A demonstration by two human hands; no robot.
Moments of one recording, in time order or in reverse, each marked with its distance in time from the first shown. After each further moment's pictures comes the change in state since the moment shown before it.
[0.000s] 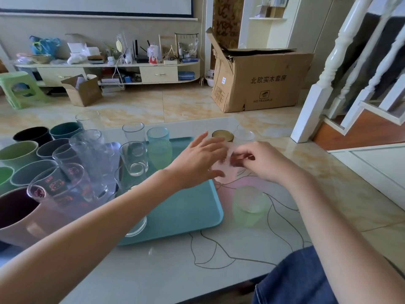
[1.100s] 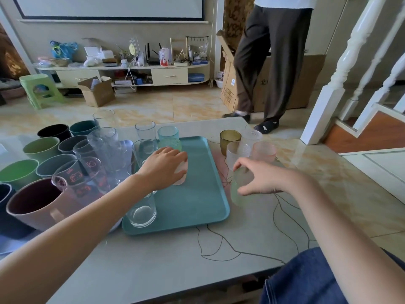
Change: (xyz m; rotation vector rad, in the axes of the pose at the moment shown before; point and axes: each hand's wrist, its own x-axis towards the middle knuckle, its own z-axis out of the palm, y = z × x) left_hand -0.072 -0.042 -0.003 0.121 -0.180 -0.388; right_hand -0.016 0.002 0.015 -0.177 -0.348 0.173
